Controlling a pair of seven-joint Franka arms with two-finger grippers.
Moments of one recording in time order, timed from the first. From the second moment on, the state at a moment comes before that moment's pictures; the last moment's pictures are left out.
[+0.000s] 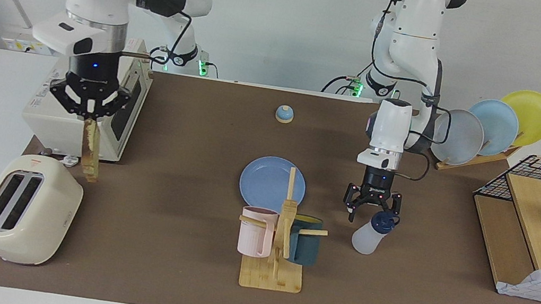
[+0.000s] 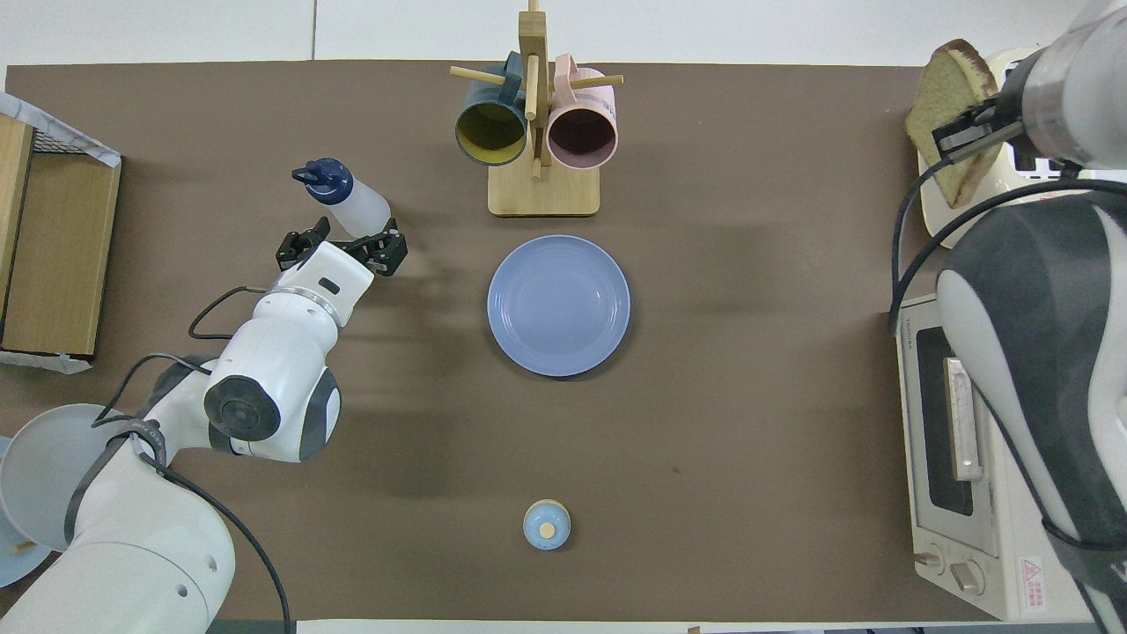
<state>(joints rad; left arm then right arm) -0.71 0.35 0.39 -2.32 -0.08 3.45 -0.23 0.20 0.12 -0.01 -1.49 -0.29 1.89 -0.11</state>
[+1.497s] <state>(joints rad) -0.91 0.51 0.58 -2.22 -0.22 3.45 -0.23 0.65 0.17 0.01 -1.96 0.04 2.46 0.61</state>
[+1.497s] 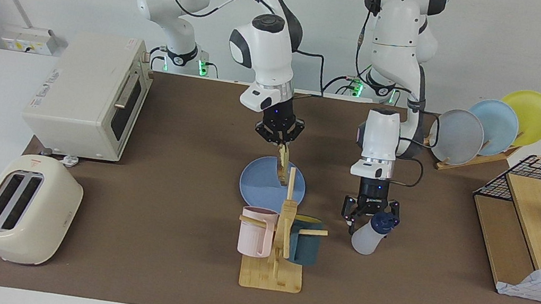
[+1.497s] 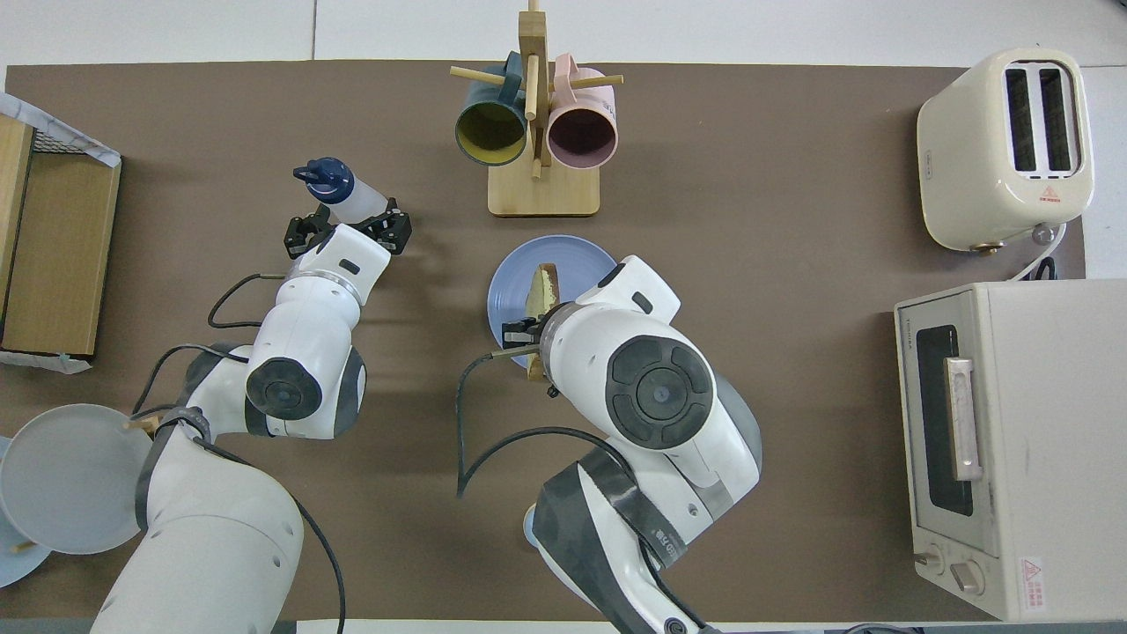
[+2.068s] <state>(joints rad) -0.91 0.54 0.58 -2.22 -0.24 3.48 -0.25 0.67 0.18 0.00 -2.00 0.04 2.59 0.56</state>
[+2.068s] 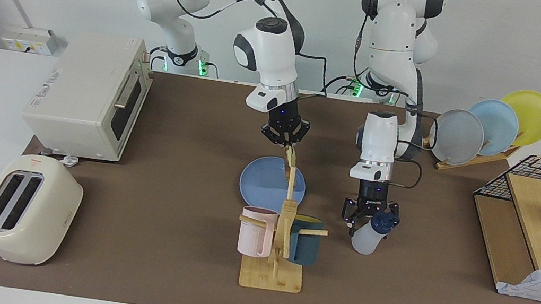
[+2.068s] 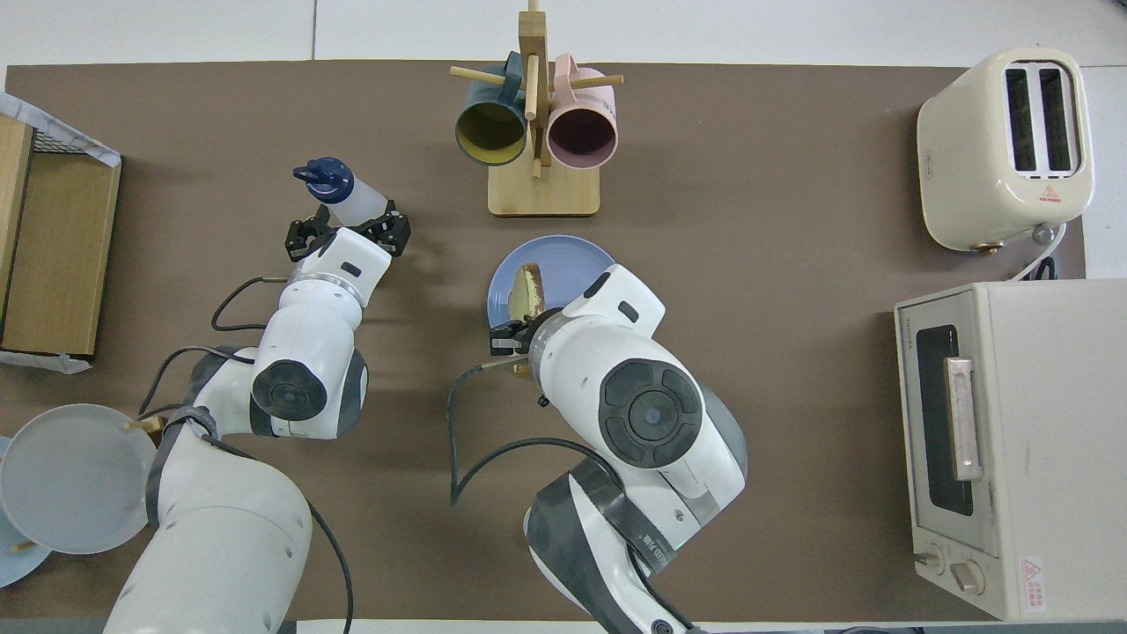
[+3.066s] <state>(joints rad) -0.91 0.54 0.58 -2.20 -0.26 3.48 -0.25 0.58 0.18 0.00 -2.12 0.04 2.68 0.47</state>
